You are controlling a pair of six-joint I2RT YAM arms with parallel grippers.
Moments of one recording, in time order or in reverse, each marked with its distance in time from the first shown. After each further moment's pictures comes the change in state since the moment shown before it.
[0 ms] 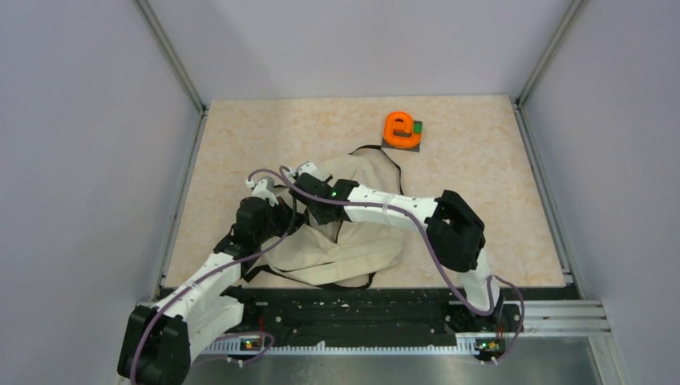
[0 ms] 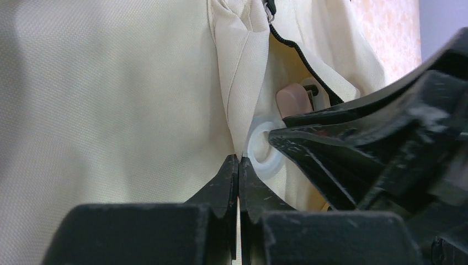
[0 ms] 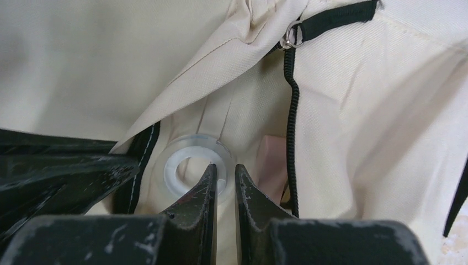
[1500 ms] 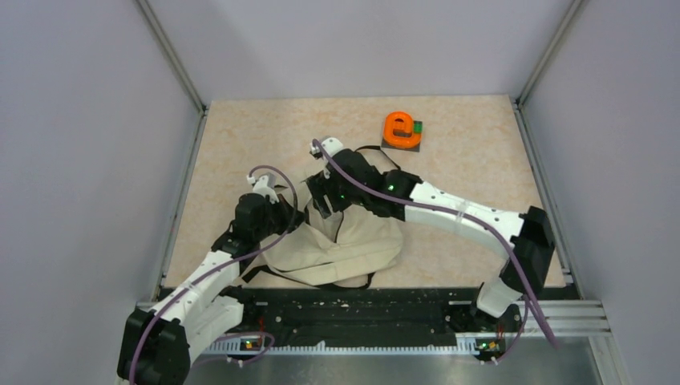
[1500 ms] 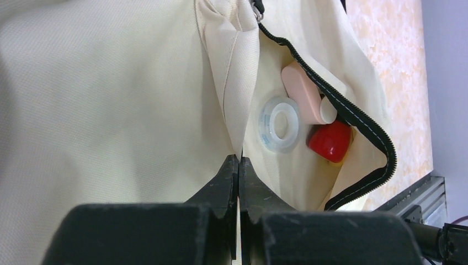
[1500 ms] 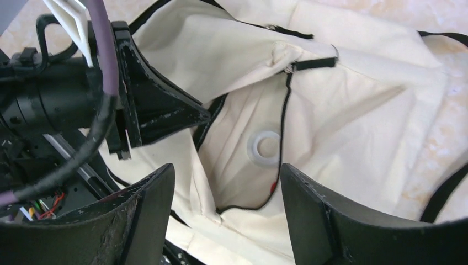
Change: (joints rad) left arm 0.000 -0.017 0.044 -0.072 0.008 0.045; right arm -0.038 -0.370 -0.165 0.133 -0.225 -0.061
